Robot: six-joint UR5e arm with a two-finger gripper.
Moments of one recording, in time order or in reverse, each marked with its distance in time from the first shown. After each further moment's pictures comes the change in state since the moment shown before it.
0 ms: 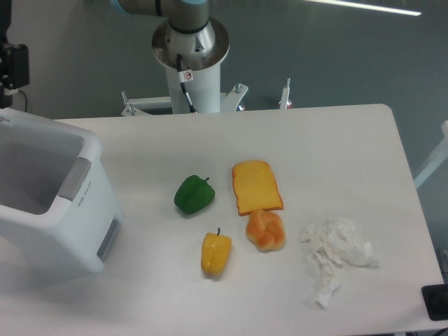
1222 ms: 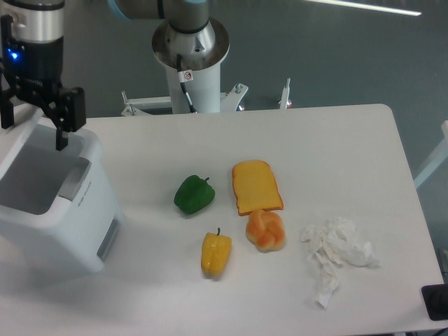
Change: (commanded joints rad) arm 0.104 -0.112 -0.002 0.032 0.035 0.009
